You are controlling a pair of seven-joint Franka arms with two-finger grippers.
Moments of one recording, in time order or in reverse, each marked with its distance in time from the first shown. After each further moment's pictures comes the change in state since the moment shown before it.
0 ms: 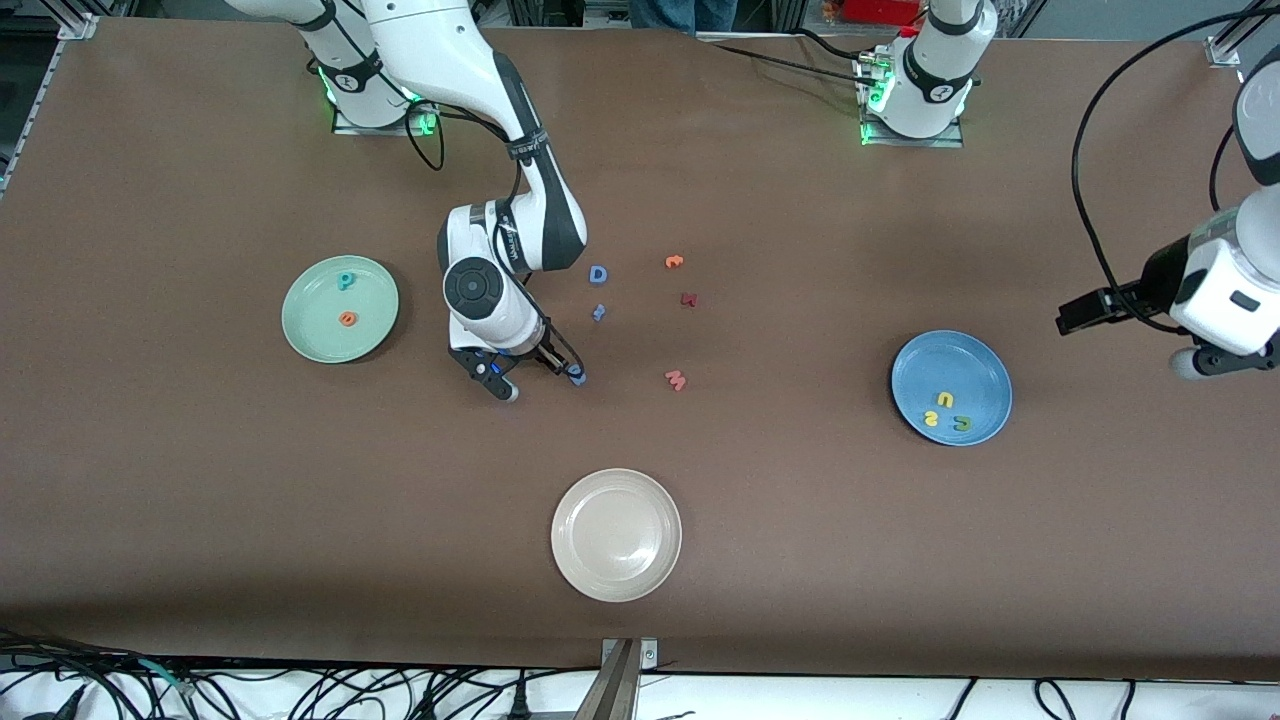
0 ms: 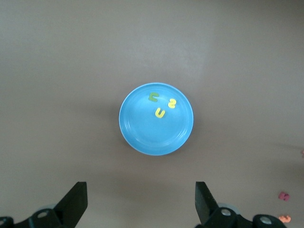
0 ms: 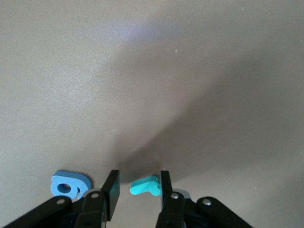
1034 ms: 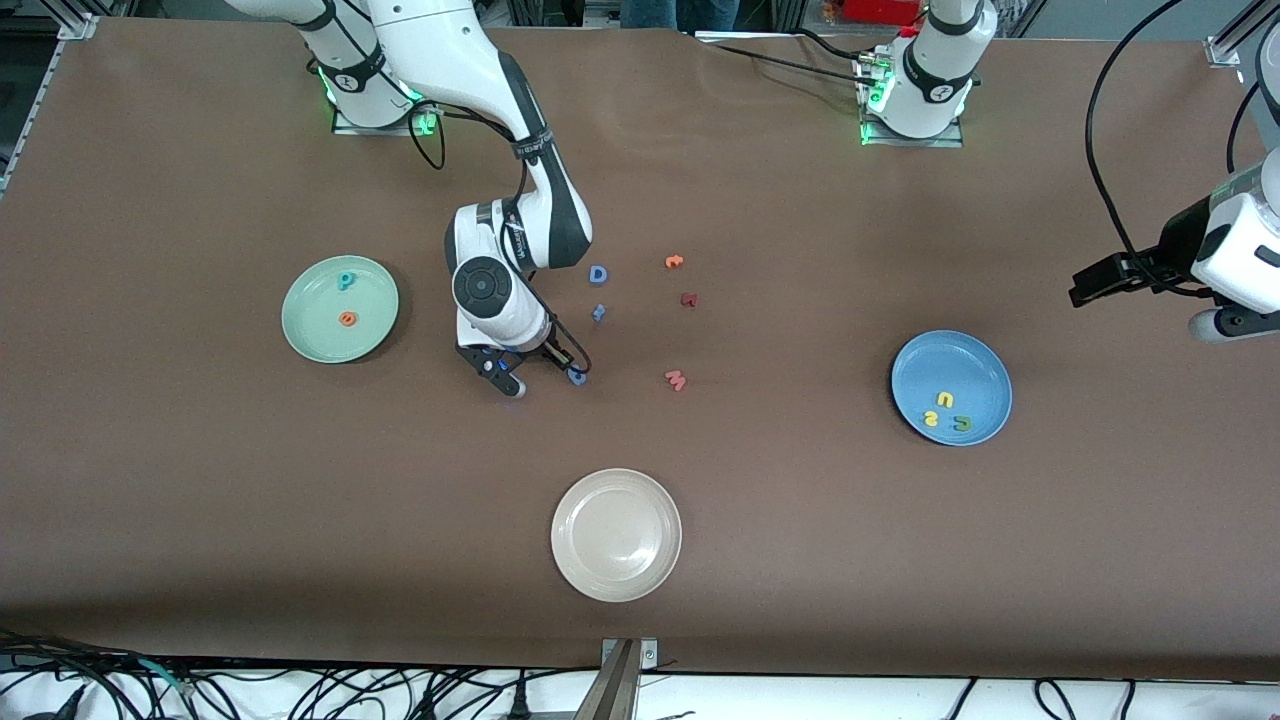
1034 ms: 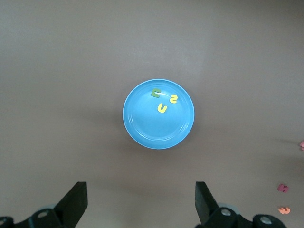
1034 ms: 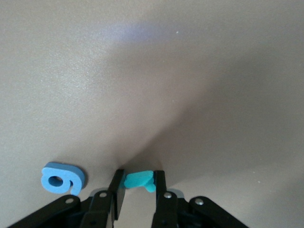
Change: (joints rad) left arm -0.001 -0.051 0.007 -0.017 0.000 -0.015 0.019; right arm 0.002 0.007 0.015 -0.002 0.000 -0.001 0.004
